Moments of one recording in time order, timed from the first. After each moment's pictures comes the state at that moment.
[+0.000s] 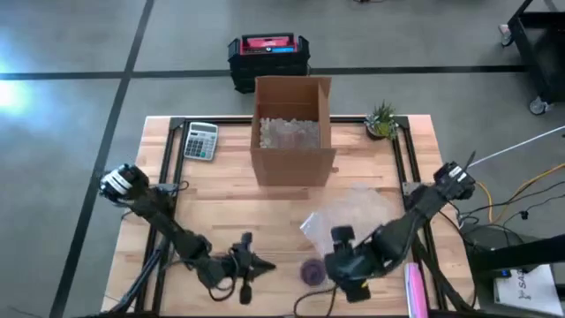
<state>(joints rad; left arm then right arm) -0.77 1.76 0.92 0.56 -0.74 -0.43 0.68 1.83 1.60 -0.98 0.11 0.51</state>
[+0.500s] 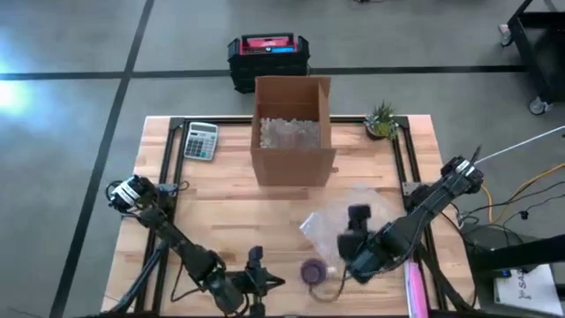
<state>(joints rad) -0.77 1.82 1.18 0.14 -0.72 -0.54 0.62 1.69 1.43 -1.32 0.42 0.59</state>
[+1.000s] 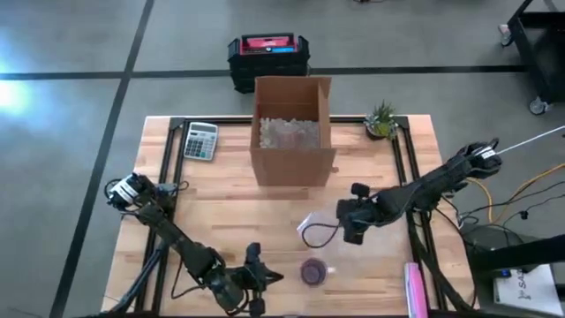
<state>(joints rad) -0.76 1.82 1.15 0.13 -0.72 -0.59 0.36 1.47 0.78 -0.55 0.26 0.47</state>
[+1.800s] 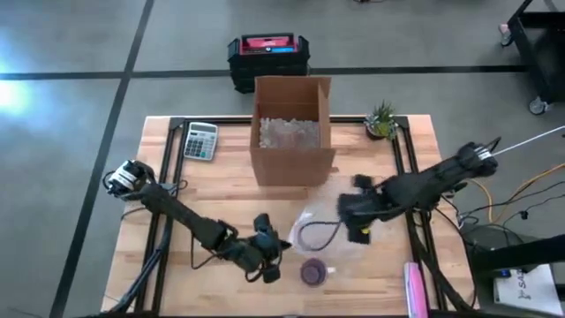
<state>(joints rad) -0.52 1.70 1.15 -0.06 -0.55 -0.53 0.44 1.46 1.28 -1.35 0.32 0.75</state>
